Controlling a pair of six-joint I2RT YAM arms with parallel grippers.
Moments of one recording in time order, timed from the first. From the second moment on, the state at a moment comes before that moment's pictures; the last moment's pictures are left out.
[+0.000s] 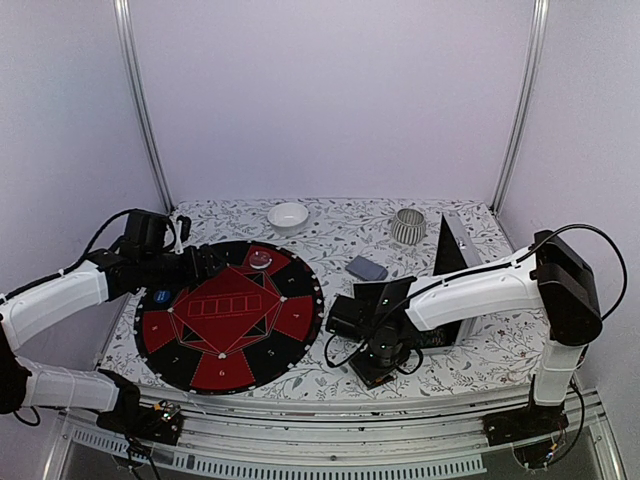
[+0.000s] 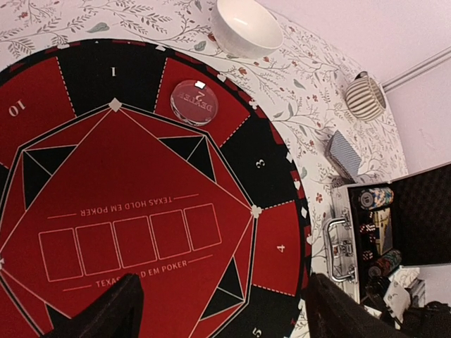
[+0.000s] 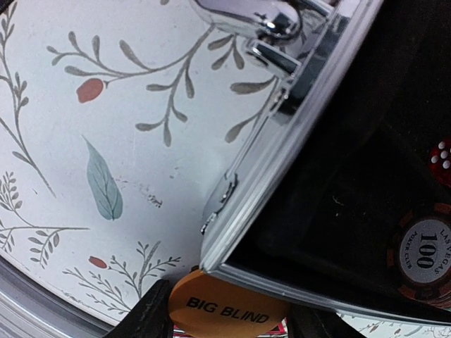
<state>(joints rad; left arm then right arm) -0.35 1.11 0.72 -0.29 0.17 -0.55 1.18 1.90 1.24 -0.83 0.13 0.56</state>
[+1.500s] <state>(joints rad) -0.78 1.33 0.94 -0.02 0.59 -0.55 1.21 1.57 1.17 -0.06 0.28 -0.19</state>
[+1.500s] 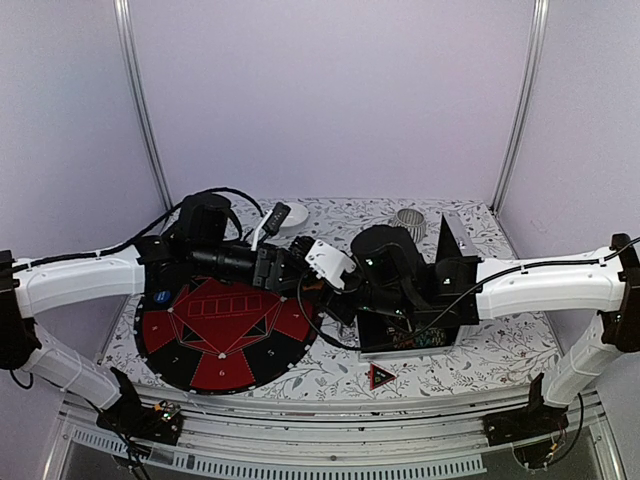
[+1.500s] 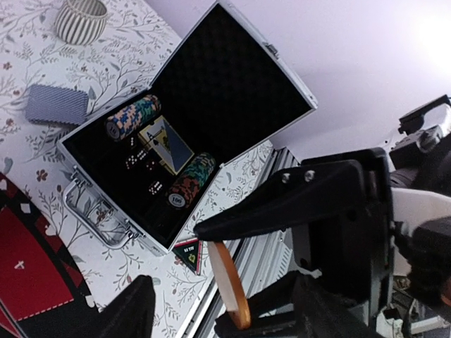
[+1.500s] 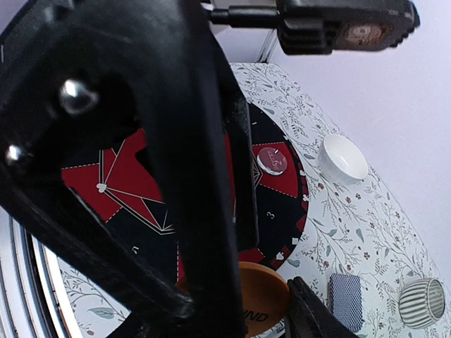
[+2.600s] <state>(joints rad) -0.58 1.24 0.57 -0.15 0.50 -0.63 1.19 1.52 1.15 -0.06 0.34 -0.11</state>
